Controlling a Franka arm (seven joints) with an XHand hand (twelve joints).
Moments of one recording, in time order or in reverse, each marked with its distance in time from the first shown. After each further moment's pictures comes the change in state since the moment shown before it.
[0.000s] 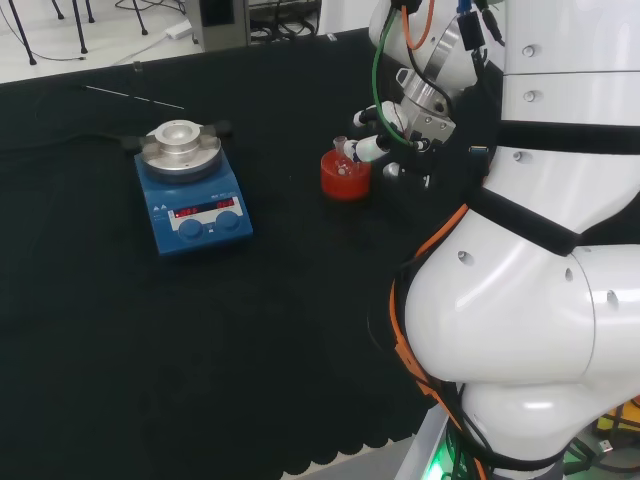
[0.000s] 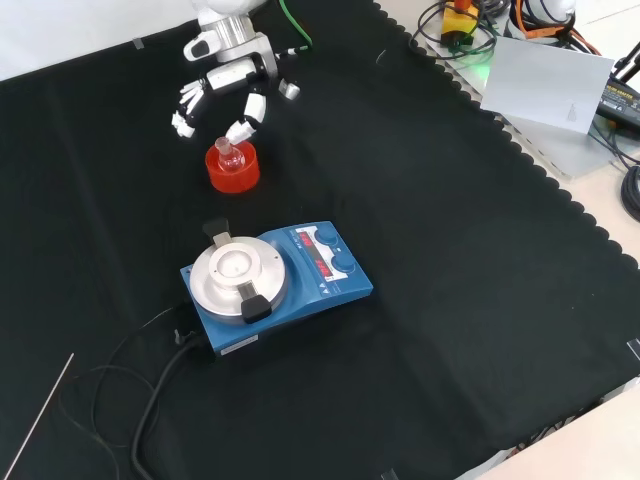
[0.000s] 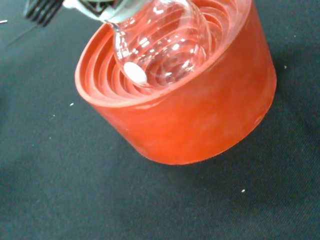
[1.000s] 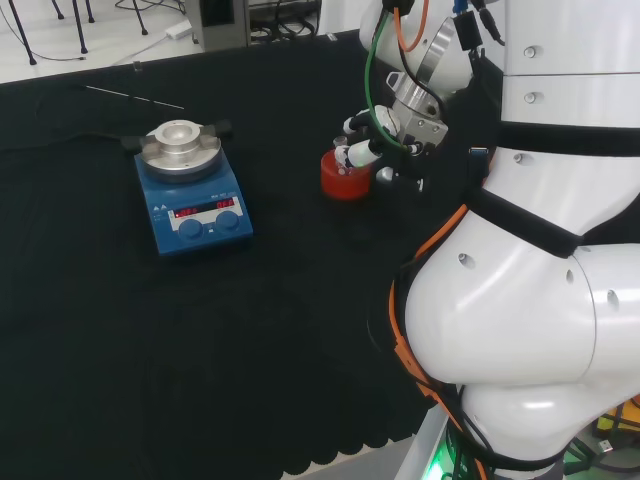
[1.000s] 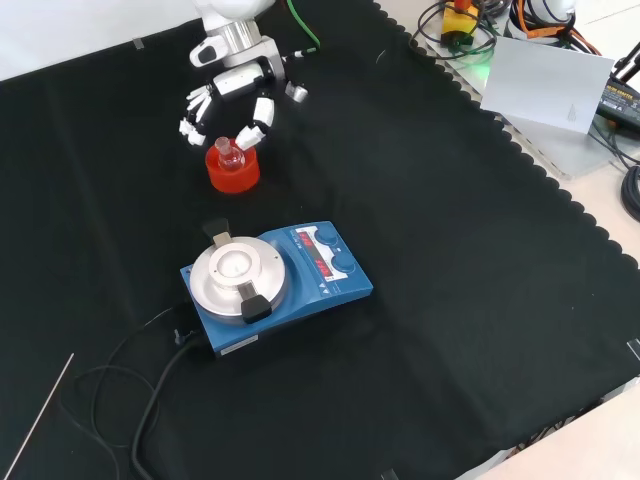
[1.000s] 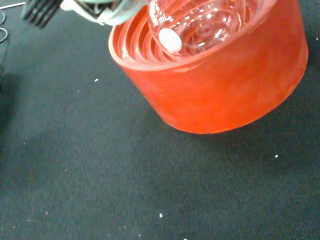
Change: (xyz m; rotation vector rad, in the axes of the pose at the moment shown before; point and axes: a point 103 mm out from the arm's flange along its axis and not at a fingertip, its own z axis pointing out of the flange) arm 0.014 -0.009 0.009 0.023 -0.006 -0.027
